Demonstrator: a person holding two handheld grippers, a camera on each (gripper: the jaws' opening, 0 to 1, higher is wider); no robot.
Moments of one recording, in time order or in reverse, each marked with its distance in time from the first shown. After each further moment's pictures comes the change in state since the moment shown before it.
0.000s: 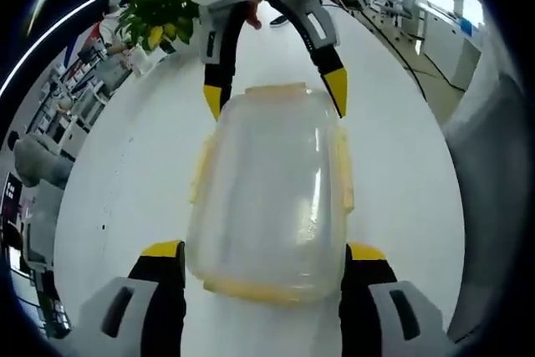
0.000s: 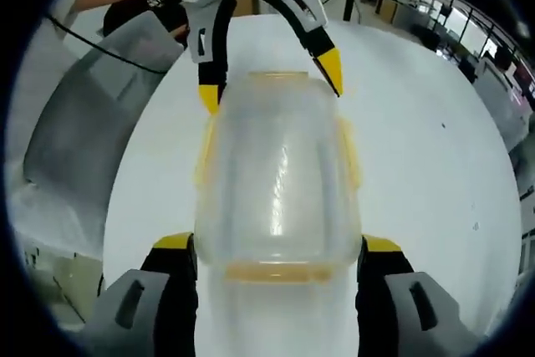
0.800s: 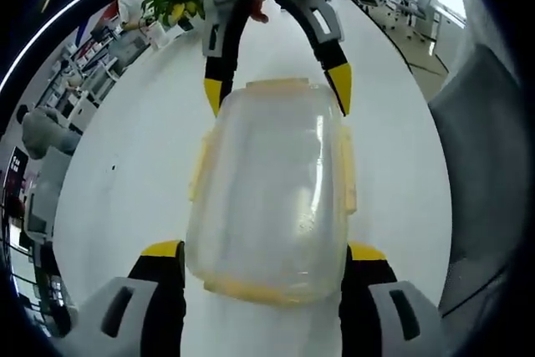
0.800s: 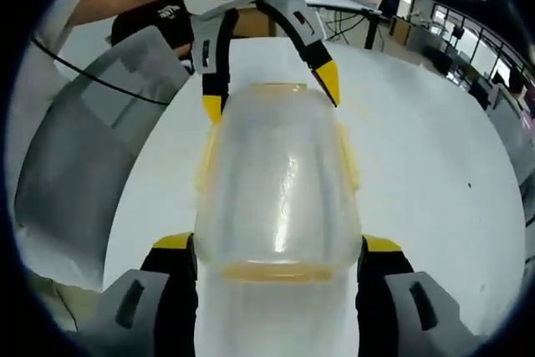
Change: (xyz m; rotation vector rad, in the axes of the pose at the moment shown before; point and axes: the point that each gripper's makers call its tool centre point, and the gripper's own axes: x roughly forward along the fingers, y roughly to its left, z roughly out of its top) left arm -0.045 -0.016 -0.071 -0.067 0.062 0.026; right arm 0.043 0.019 0.074 -0.060 -0.091 0.044
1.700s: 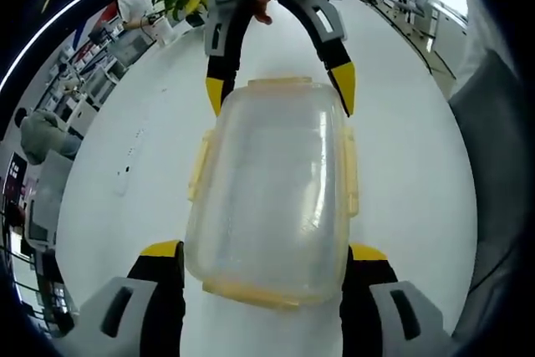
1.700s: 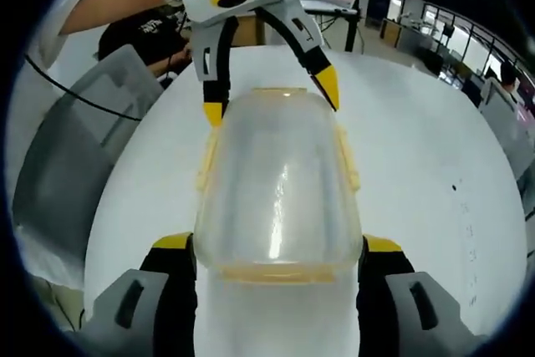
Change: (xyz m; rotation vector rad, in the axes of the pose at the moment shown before) left arm 0.023 0.076 -0.003 0.030 -0.008 -0.010; right arm 0.002 -0.073 0.005 0.042 -0.057 -0.018
